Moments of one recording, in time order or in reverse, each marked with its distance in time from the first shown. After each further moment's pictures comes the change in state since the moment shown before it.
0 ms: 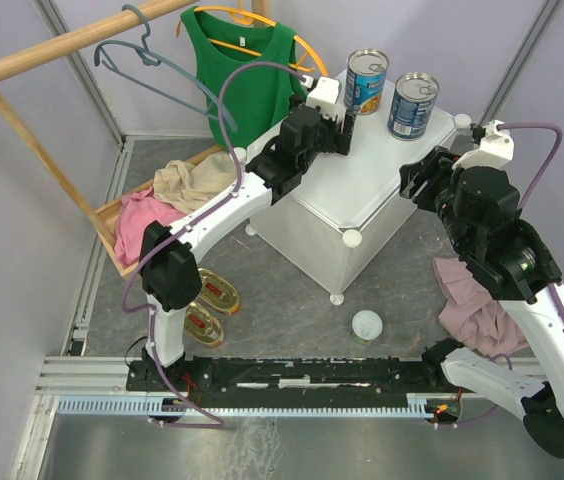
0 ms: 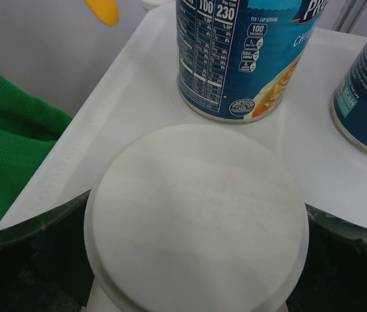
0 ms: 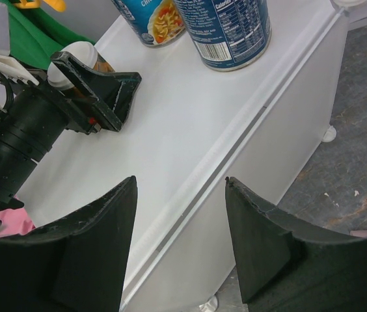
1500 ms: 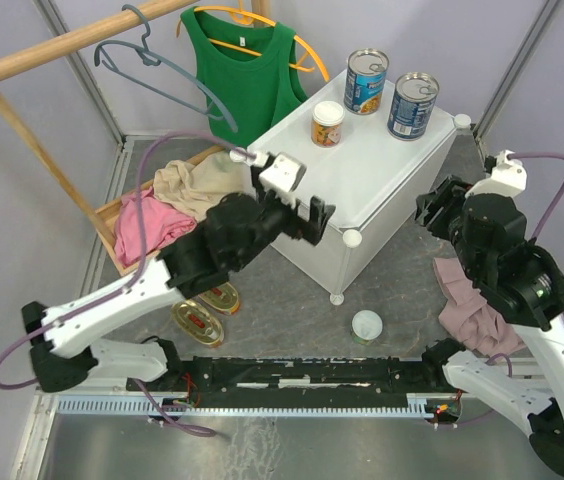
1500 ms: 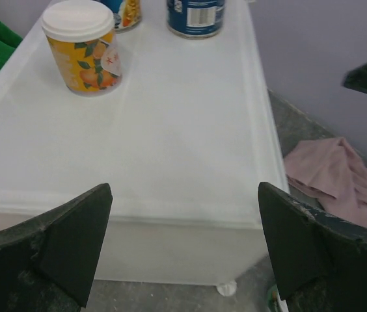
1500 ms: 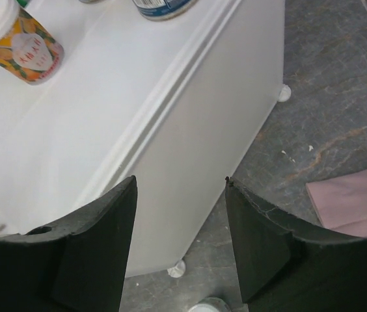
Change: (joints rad) left arm -0.291 -0.696 -0.560 -0.129 -0.072 -0.021; right arm 0.000 -0.112 -0.071 -0.161 0.054 0.041
